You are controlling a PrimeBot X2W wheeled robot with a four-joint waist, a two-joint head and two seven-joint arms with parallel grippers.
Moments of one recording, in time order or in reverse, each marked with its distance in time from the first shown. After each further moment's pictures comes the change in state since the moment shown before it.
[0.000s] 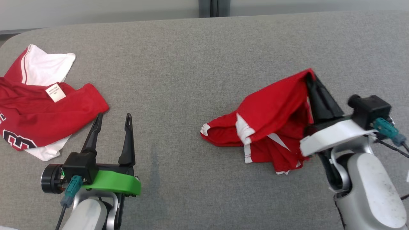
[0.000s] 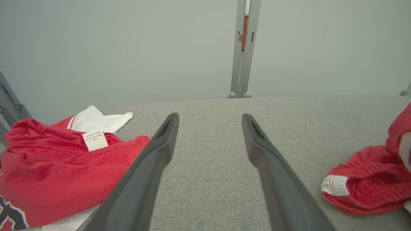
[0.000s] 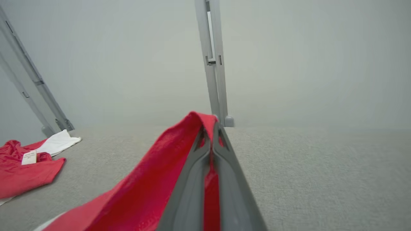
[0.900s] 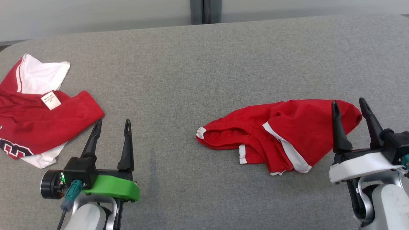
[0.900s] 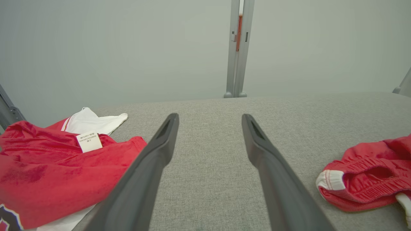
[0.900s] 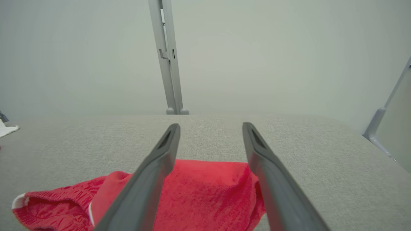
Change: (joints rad) left arm 0.020 0.010 -0.004 0.005 -0.005 0.005 0.000; right arm 0.183 -0.029 -0.184 -0.018 -0.074 0.000 -0.107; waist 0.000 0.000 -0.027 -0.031
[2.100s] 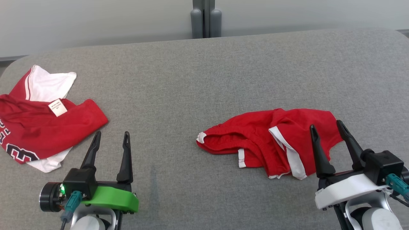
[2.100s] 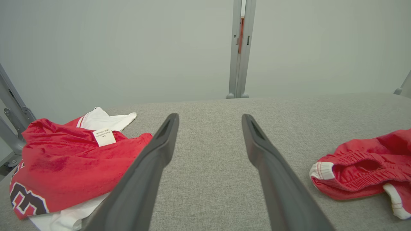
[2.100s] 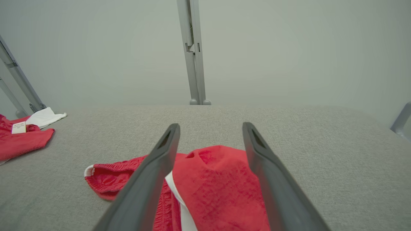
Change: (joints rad) left arm 0.066 0.027 -0.013 -0.040 -0.012 0.035 0.015; right arm 0.159 0.026 0.100 -0.179 0.009 0.000 0.115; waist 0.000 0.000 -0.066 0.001
